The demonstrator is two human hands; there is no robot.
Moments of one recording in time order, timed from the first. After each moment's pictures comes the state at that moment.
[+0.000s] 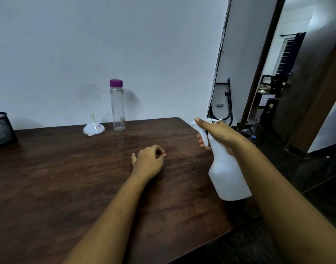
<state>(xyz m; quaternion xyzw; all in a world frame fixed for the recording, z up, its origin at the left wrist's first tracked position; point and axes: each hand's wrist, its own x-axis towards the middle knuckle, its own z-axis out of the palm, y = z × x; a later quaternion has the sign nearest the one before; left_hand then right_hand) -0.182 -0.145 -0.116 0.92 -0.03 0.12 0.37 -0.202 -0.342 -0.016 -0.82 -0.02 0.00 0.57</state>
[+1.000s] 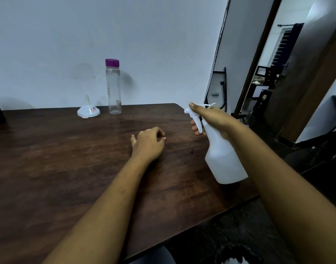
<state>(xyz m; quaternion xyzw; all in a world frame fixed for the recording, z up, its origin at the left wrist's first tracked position) -0.185 -0.146 -0.116 0.92 -0.05 0.15 0.35 -0.208 -0.324 -0.021 -0.83 -0.03 0.01 0.56</state>
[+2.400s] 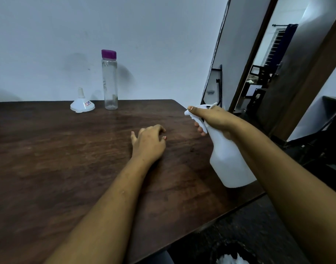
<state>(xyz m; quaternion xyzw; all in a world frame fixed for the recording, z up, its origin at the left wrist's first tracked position) -0.186 -0.149 -0.125 0.93 -0.07 0.16 0.33 -0.199 -0.323 -0.027 -0.87 -0.03 0.03 0.50</state>
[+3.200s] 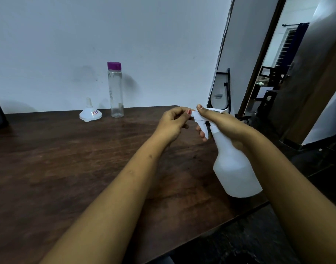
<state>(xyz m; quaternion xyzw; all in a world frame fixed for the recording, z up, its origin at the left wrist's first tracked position) -0.185 -0.186 -0.059 0.70 -0.20 0.06 0.68 -0.213 -0.337 -0.023 -0.80 -0.10 0.04 0.59</state>
